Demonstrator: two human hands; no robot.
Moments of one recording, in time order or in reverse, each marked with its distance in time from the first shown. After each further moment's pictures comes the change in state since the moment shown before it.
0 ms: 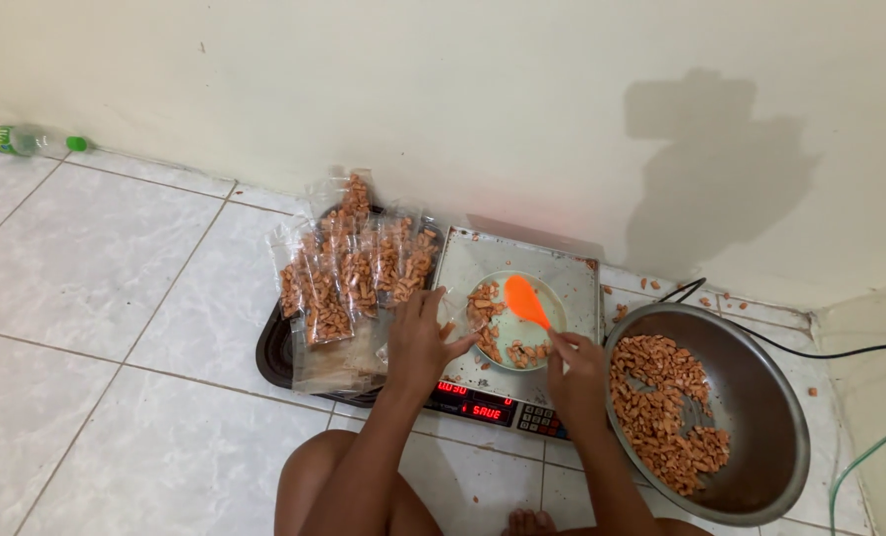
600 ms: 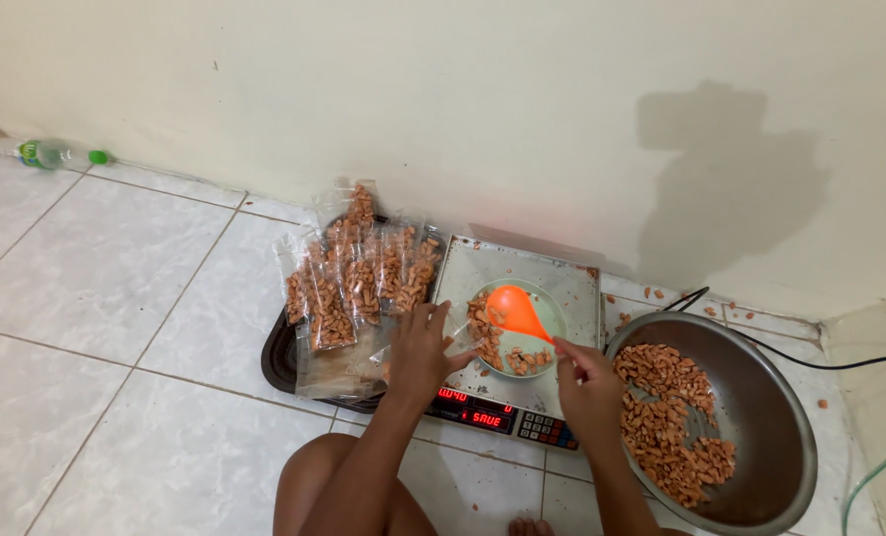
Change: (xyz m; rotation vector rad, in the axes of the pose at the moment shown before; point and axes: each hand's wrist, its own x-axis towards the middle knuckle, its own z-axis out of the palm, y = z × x) left_hand -0.012 -0.002 0.003 0.126 -0.250 -0.069; right_hand 0.003 -0.014 -0.022 0.254 -0.030 0.310
